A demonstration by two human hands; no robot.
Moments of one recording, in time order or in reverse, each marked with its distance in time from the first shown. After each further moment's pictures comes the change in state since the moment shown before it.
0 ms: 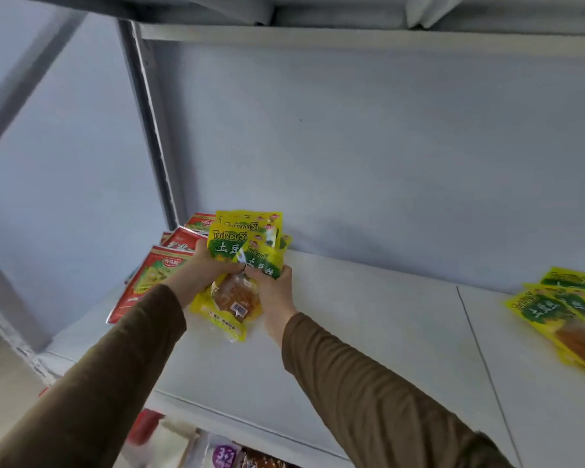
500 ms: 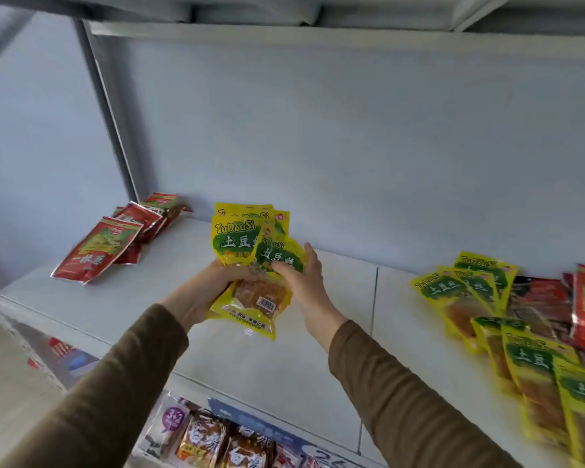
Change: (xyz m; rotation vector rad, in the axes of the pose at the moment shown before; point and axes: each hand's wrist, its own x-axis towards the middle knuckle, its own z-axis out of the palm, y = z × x) left_hand -0.156 0.037 0.269 -0.374 -0.377 -0.015; right_hand -0.100 -0.132 -0.294 -0.476 0.001 -0.139
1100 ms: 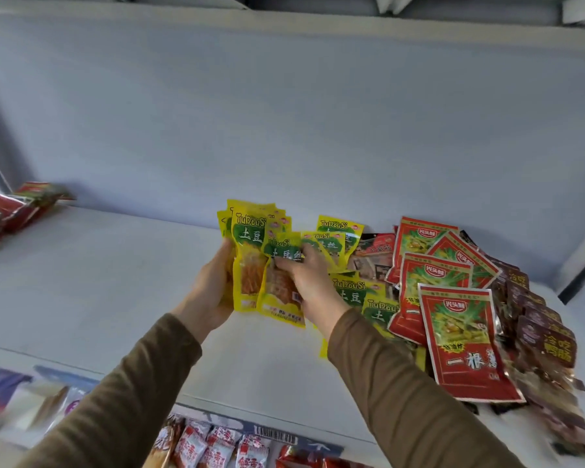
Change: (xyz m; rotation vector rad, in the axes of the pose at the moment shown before) left_hand 0.023 -0.048 0.193 -0.236 -0.049 0.022; right_hand -0.038 0.016 -0.186 0.307 0.078 0.049
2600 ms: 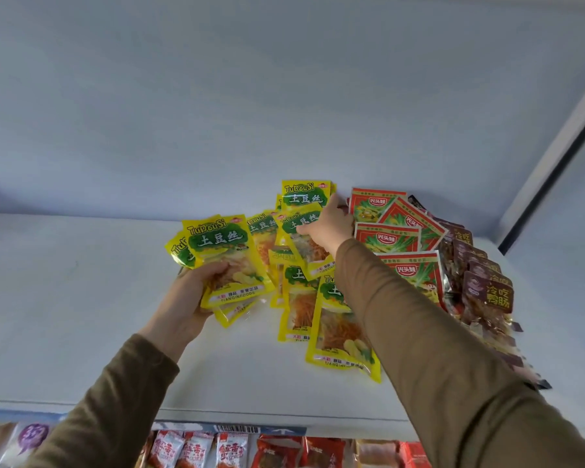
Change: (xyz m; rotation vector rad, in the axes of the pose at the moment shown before) left_hand -0.013 -0.039 0.007 0.017 0.142 -0.080; right_hand 0.055 -0.038 -0.099 -1.103 0.369 -0.031
